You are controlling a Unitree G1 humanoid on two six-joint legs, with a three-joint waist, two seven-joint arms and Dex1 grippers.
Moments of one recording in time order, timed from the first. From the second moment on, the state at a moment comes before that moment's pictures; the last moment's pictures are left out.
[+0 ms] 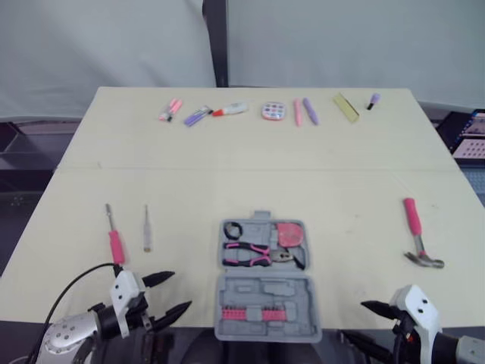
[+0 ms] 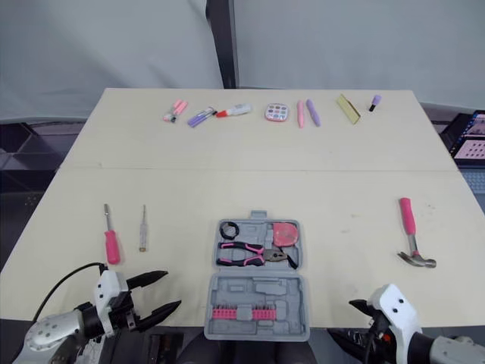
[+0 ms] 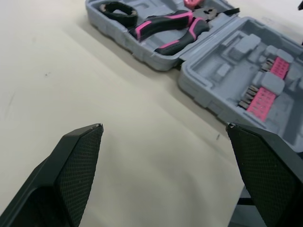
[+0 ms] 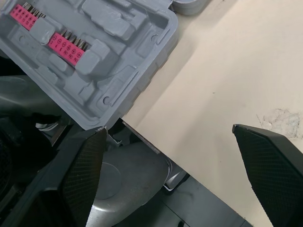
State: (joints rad) left arm 0.39 0.58 0.15 -0.16 -0.39 0.01 -0.92; right arm 0.73 -0.69 -0.40 -0.66 0.43 0.57 0.90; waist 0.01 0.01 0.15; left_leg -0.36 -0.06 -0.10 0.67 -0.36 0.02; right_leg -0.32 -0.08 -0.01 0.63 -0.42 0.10
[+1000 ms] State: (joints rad) left arm 0.31 0.59 0.14 -0.13 -0.37 -0.05 -0.95; right arm 0.47 -0.70 -0.24 -0.56 0.40 0.57 0.82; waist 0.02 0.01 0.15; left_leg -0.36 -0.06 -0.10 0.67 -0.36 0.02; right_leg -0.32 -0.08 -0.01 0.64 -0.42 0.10
